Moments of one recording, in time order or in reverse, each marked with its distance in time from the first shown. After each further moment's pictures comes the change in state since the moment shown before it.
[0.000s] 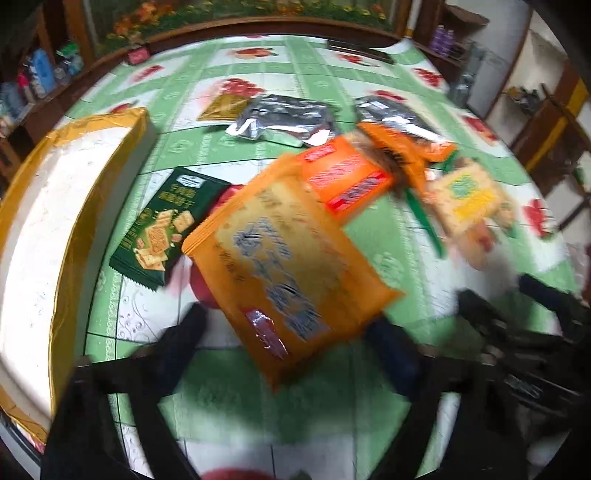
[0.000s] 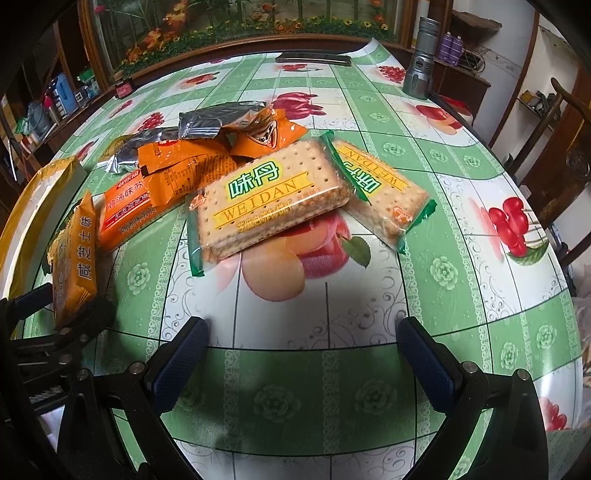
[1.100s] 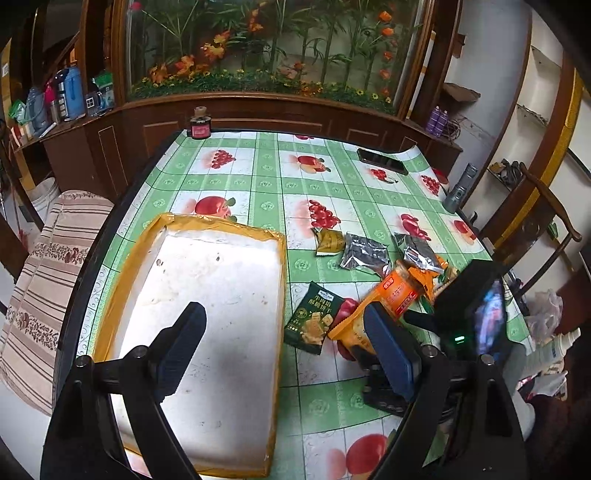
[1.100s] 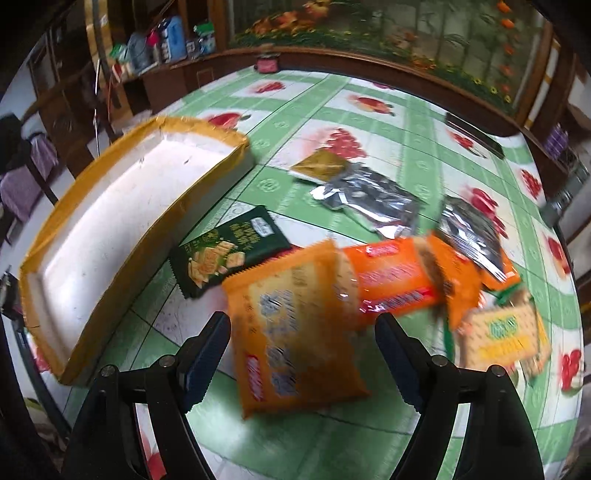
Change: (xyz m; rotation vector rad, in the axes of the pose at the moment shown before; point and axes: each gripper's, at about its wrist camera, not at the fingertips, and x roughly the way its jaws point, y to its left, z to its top) left arm -0.142 0.128 0.043 0.003 -0.254 0.009; right arm -0.018 0.187 0.038 -0.391 -0.037 0.160
